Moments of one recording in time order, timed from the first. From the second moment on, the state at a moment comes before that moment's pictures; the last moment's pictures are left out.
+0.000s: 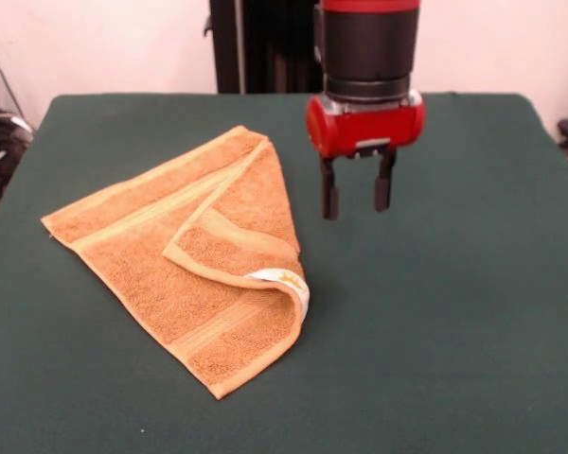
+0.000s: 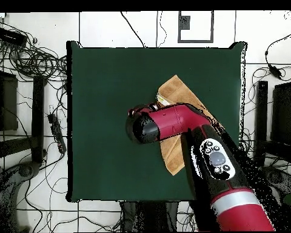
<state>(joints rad) -0.37 -0.62 0.38 1.61 -0.60 0.44 1.75</state>
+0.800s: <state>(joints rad) -0.45 -0.57 0.43 1.55 -0.71 0.52 1.70</state>
